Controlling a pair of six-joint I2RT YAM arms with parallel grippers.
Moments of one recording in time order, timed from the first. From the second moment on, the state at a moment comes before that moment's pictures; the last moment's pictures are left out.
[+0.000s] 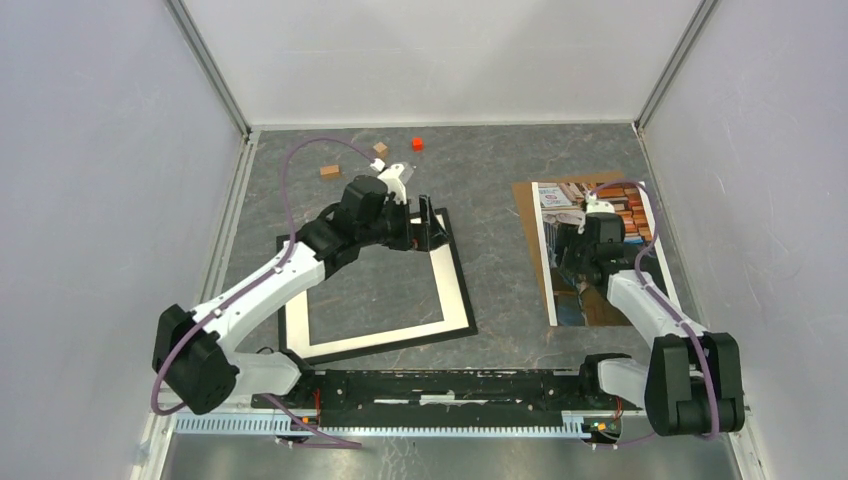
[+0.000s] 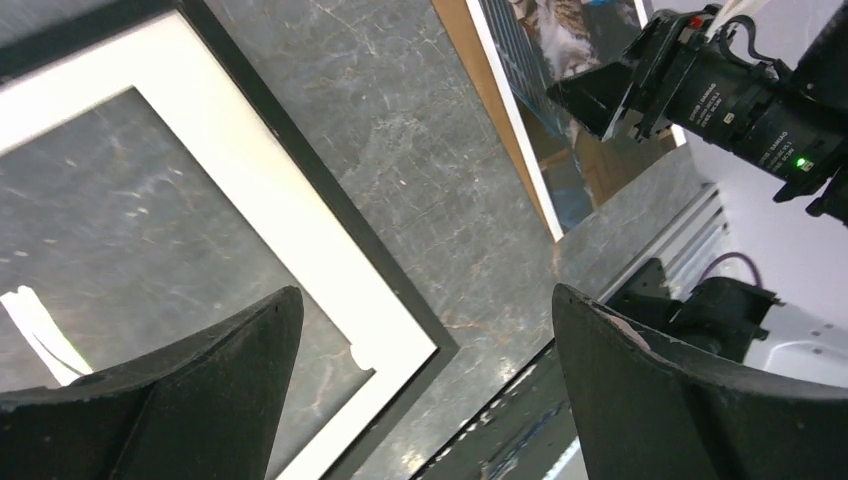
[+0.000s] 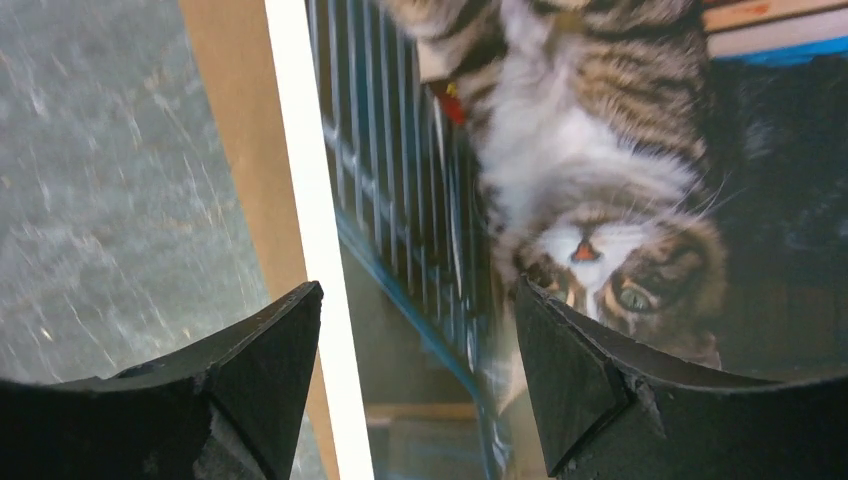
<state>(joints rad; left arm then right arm) -0.66 1.27 1.06 -0.35 0.22 -0.51 0.08 1.17 0.55 -0.21 0.07 0.17</state>
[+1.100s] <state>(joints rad) -0.81 2.64 2.24 0.06 -0.08 -0.78 -0.20 1.41 0.49 0.25 -0.05 0.30</state>
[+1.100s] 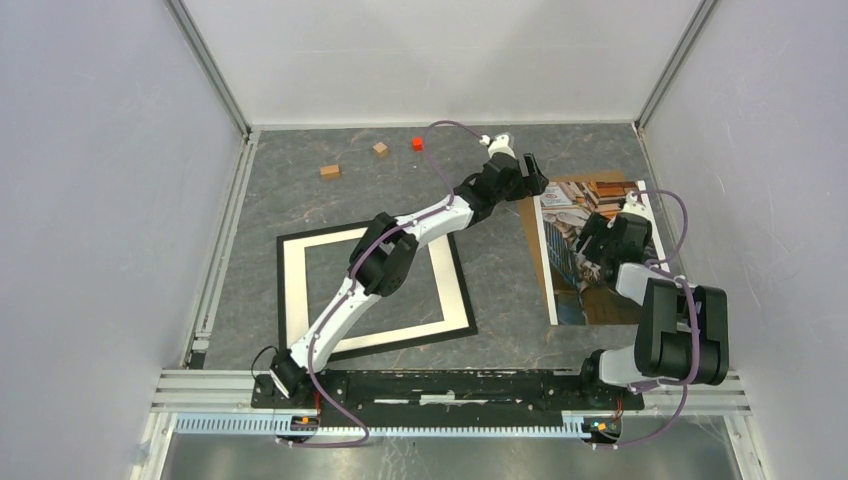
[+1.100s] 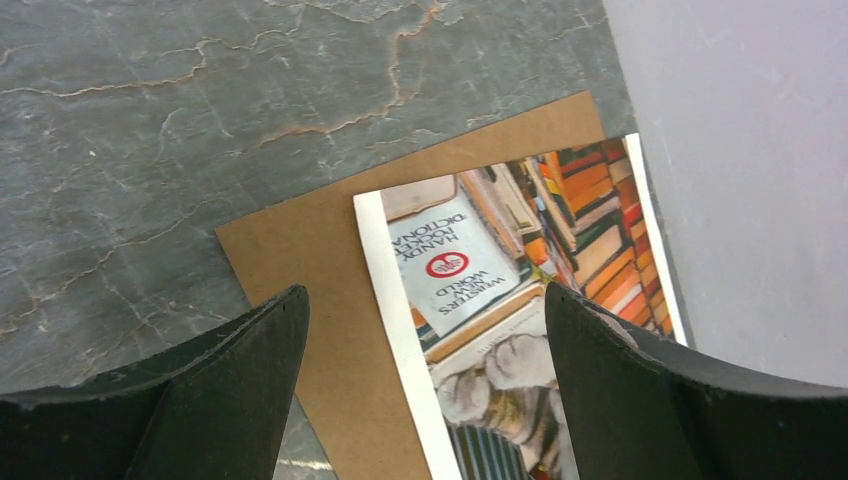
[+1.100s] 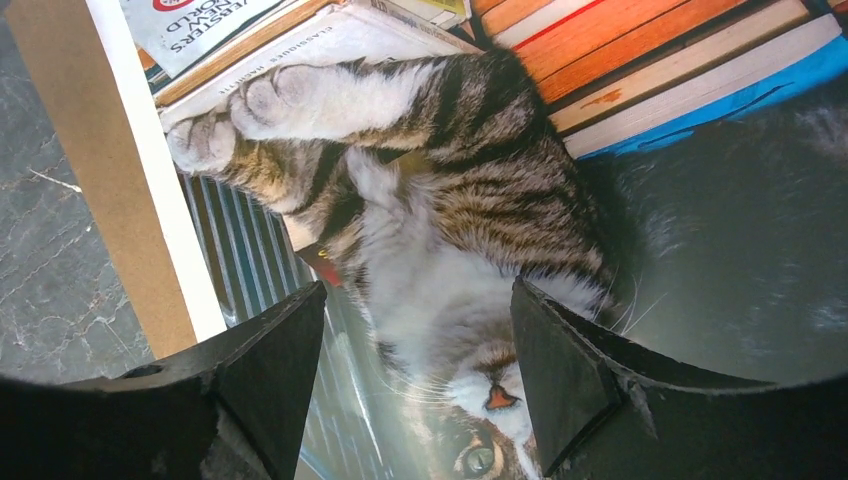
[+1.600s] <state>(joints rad) -0.83 2.71 2.23 0.15 -0.13 -0.78 -0.15 1.55 0.55 0.38 -0.17 0.28</state>
